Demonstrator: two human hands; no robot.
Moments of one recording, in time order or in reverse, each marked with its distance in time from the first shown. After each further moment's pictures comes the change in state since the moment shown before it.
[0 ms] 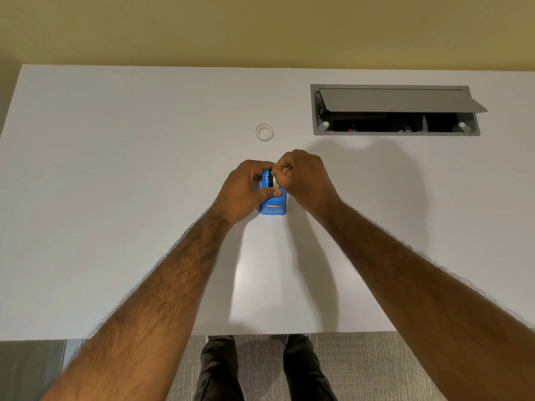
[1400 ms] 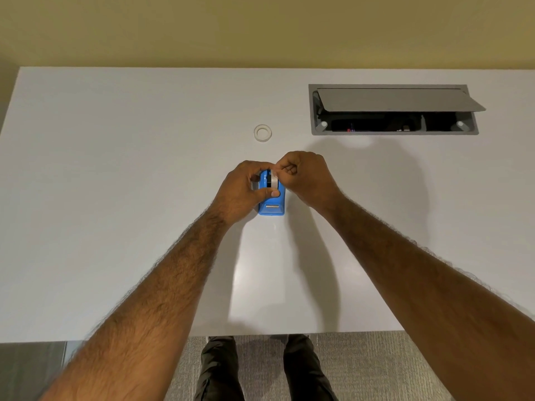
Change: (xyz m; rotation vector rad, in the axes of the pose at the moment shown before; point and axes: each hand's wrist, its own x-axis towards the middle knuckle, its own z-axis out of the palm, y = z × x) left_hand 0.001 0.000 -0.001 -0.019 0.004 -0.022; right_hand 0.001 0.010 -0.004 0.097 -0.025 -0.014
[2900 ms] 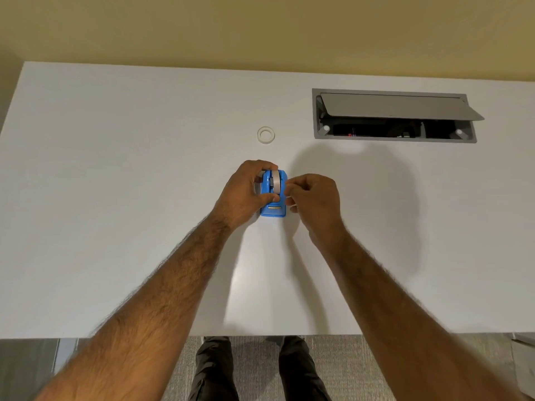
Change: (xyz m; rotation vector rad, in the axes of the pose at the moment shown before) left_hand -0.005 -0.005 0.001 -0.020 0.018 0.066; right_hand -0.046 -0.022 0.010 0.485 0.212 0.534
